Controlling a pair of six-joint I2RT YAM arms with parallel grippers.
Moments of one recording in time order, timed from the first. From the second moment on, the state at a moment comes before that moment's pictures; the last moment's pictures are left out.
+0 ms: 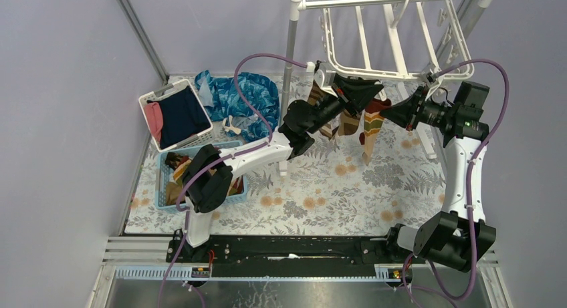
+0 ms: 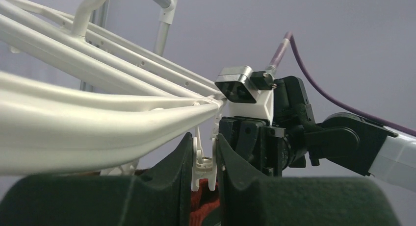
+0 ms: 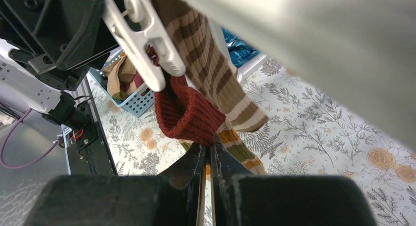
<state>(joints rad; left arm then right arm) -0.90 1.96 1.56 1.00 0.14 -0.46 -0.34 1.25 1.24 -0.59 -1.34 -0.27</state>
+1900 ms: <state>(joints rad) -0.88 1.96 1.56 1.02 0.24 -0.46 -0.34 1.24 1.39 -0.85 -1.32 -0.44</state>
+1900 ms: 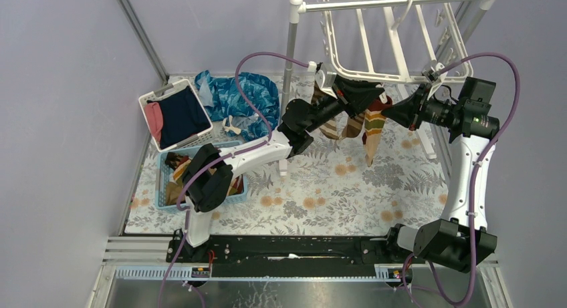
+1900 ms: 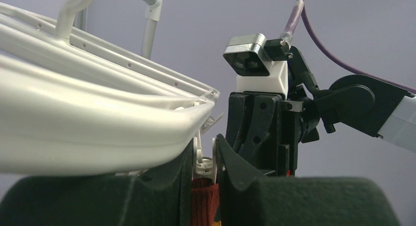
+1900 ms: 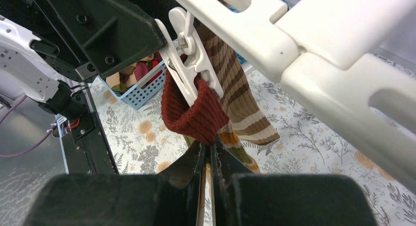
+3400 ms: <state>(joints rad) -0.85 1.02 0.72 0.47 0.16 -0.43 -0.38 1.00 0.97 -1.22 -1.29 -1.11</state>
